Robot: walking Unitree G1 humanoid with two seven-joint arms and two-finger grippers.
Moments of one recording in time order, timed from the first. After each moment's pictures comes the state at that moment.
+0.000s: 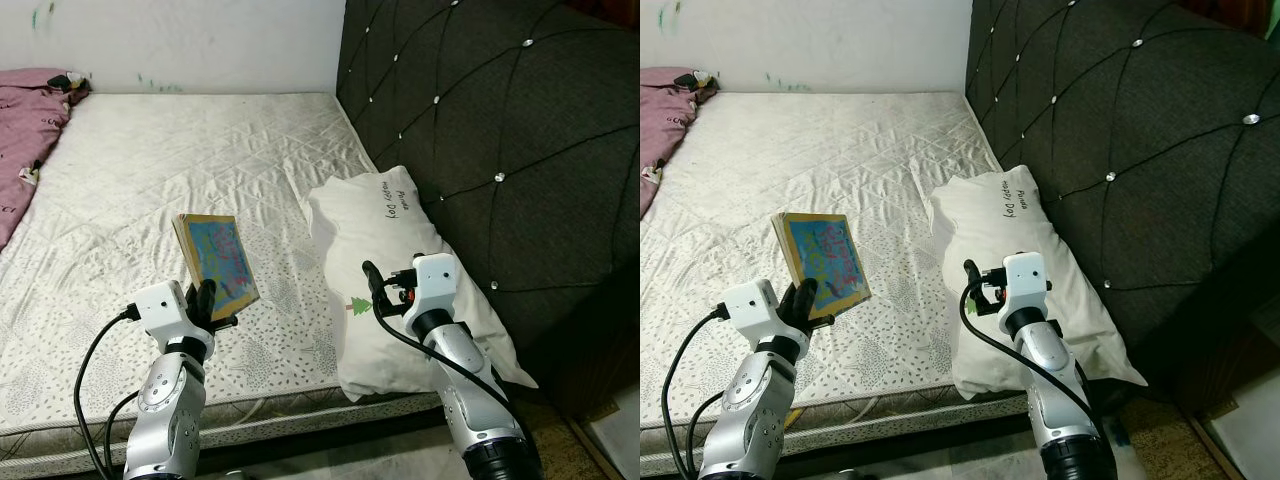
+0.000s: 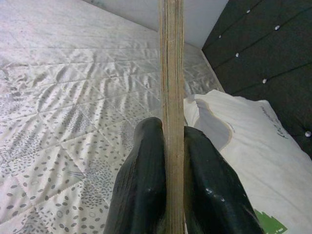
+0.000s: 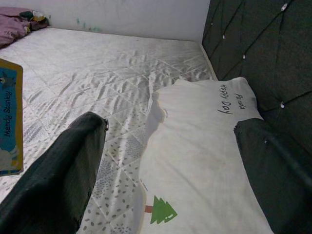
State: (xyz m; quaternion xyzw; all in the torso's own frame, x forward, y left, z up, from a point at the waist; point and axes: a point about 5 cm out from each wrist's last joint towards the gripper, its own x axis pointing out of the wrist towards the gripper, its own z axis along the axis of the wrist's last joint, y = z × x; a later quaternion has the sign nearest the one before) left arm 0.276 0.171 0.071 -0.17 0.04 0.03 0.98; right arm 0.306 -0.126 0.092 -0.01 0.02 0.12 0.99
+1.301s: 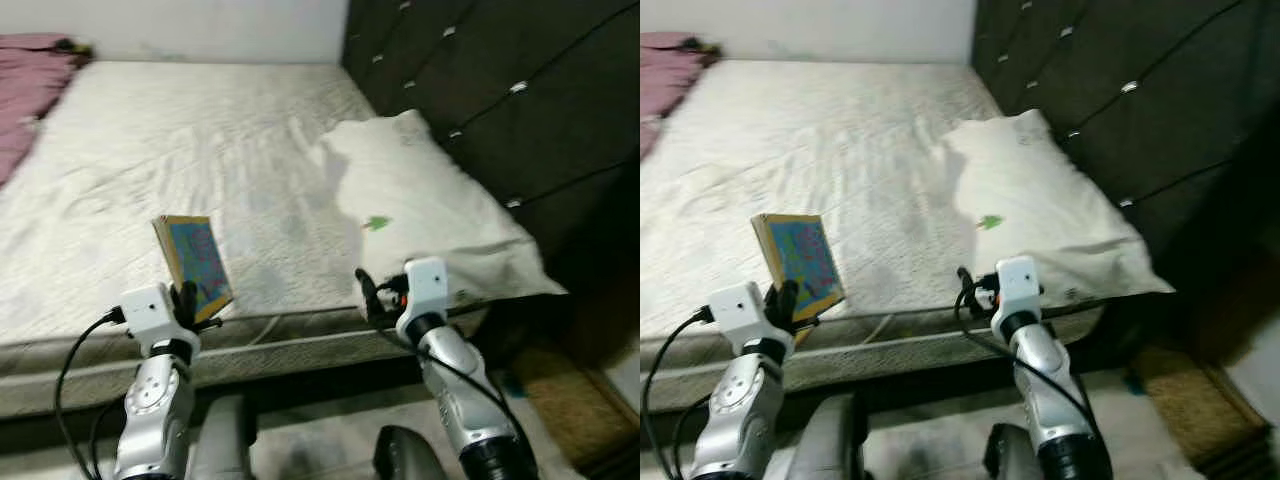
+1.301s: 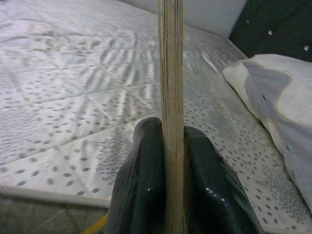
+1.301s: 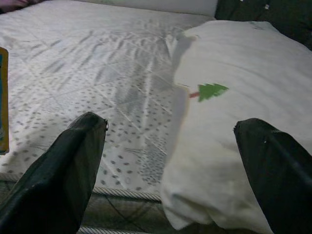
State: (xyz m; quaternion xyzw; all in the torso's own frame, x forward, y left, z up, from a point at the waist) left arm 0.276 0.189 0.070 -0.13 0.03 0.08 0.99; right arm 0.307 -0.122 0.085 -0.01 0.04 0.14 0.99
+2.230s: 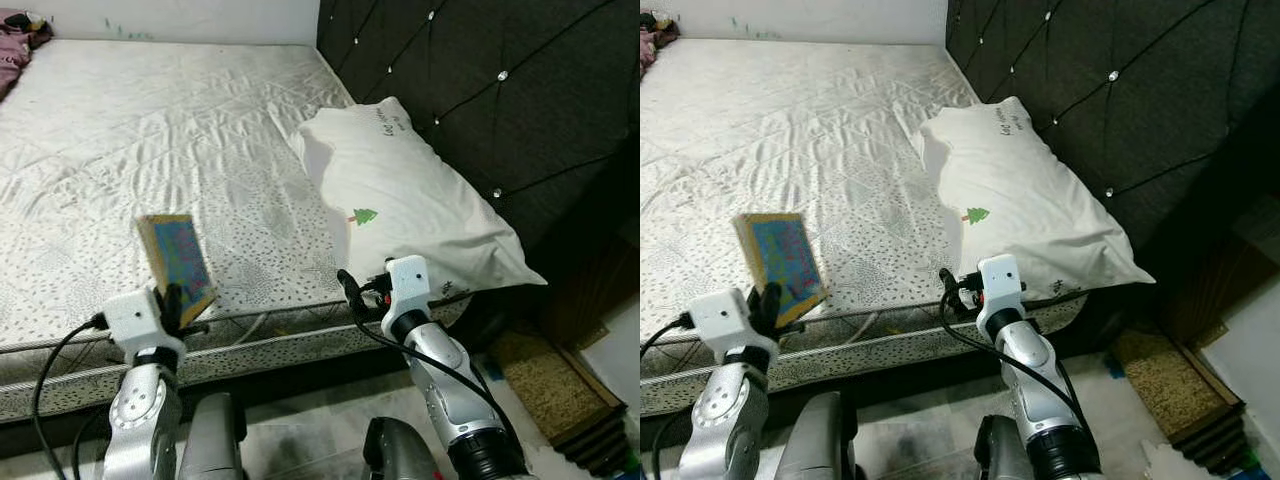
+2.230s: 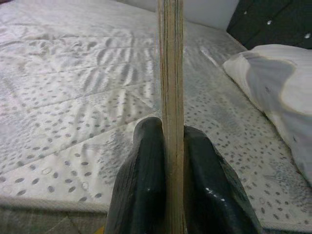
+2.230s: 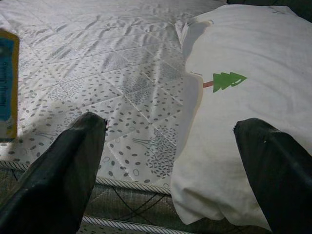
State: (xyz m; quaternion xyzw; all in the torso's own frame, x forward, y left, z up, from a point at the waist) left arm 0.264 0.195 0.077 -0.09 0.01 0.08 0.99; right arm 0.309 -0.104 0.083 -0.01 0.05 0.18 0.98
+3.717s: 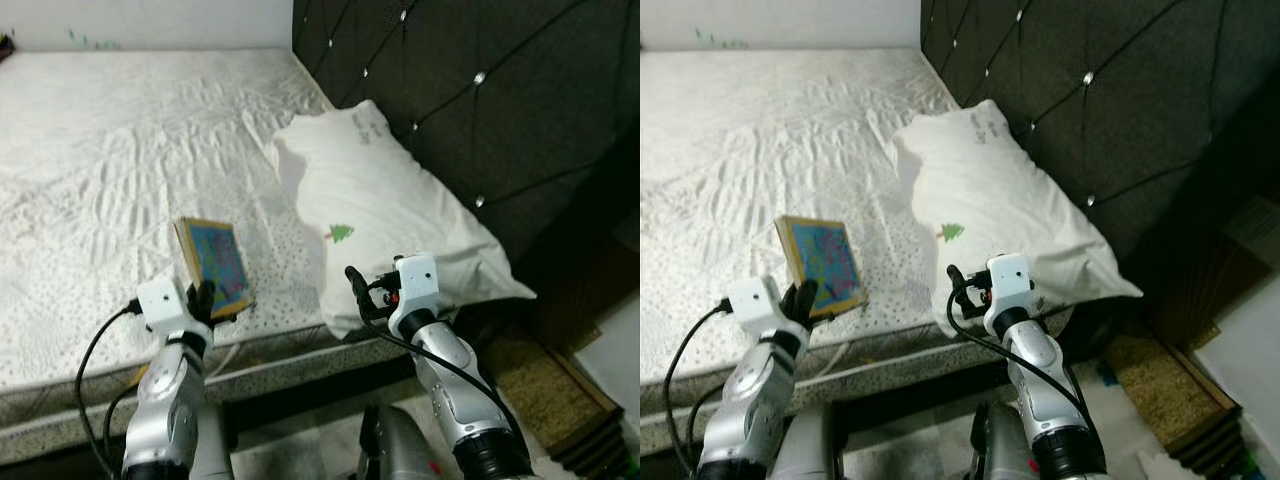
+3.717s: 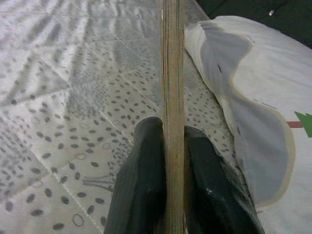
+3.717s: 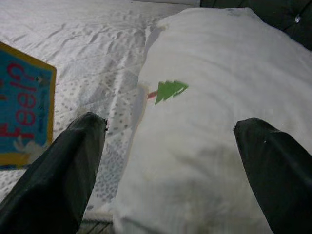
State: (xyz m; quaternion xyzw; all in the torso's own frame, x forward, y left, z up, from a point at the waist) left arm 0.291 0.172 0.070 -0.18 0.08 0.04 0.98; right arm 0.311 -0.112 0.085 0.00 0.04 0.16 0.99
